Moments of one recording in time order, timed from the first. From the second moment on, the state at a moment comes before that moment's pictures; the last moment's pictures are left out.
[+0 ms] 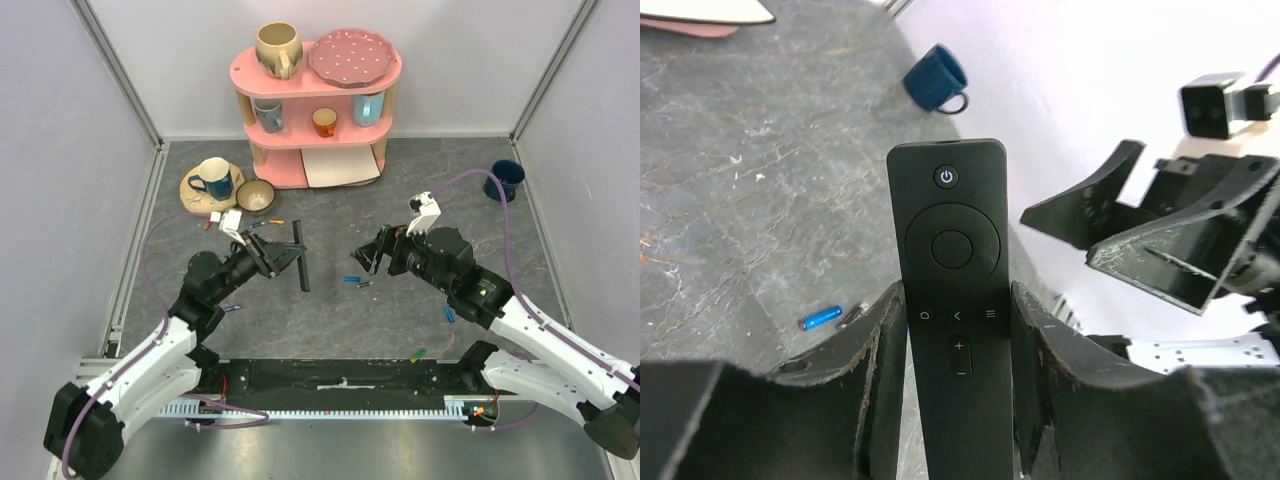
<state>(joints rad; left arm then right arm) -0.53 0.80 0.39 0.41 0.30 -0.84 0.77 0.87 0.76 -0.21 0.06 0.60</state>
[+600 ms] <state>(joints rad) -0.37 1.01 0.27 1.23 0.69 -1.23 0.76 0.79 0.61 0.13 -0.19 0.67</state>
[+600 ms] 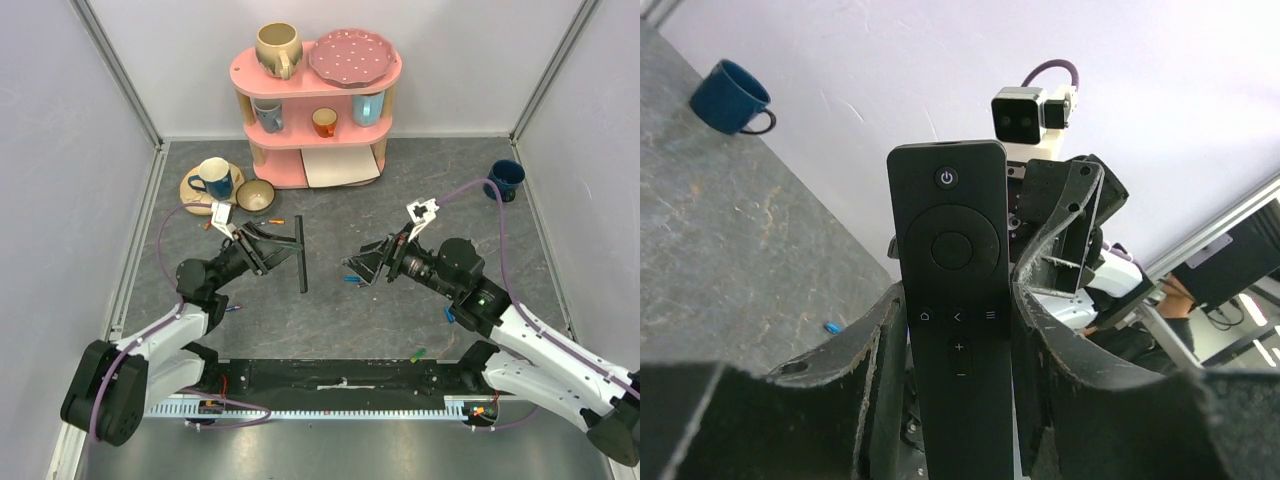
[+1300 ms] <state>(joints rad) -0.37 0.93 0.30 1.17 0.68 -1.23 0.92 1.04 0.62 0.44 -0.28 0.74</state>
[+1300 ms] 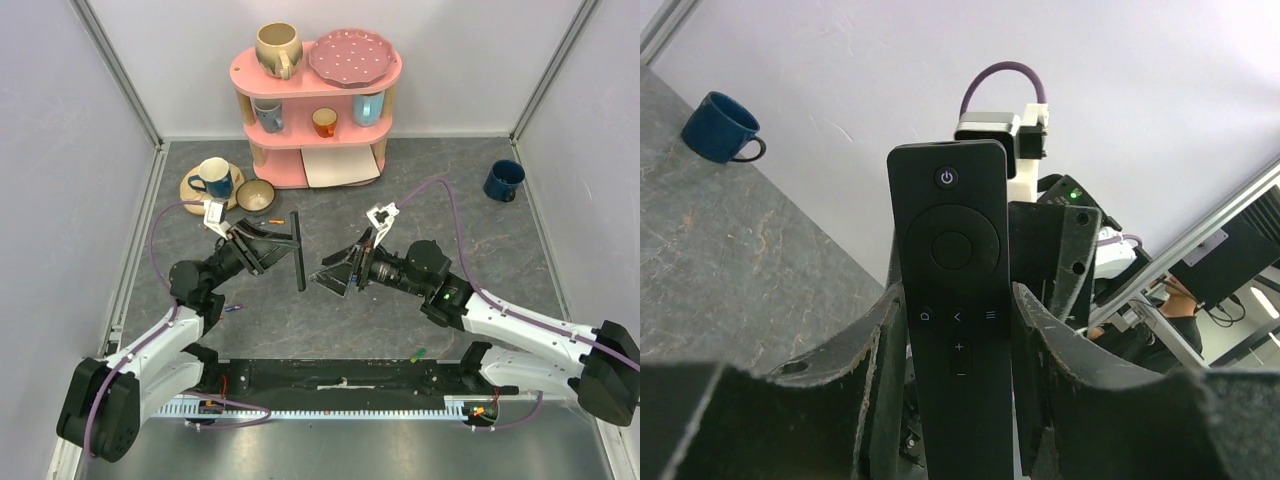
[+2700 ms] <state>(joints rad) -0.37 0.94 0.30 1.21 0.66 -1.24 0.96 1.23 0.65 0.70 -0.36 0.81</state>
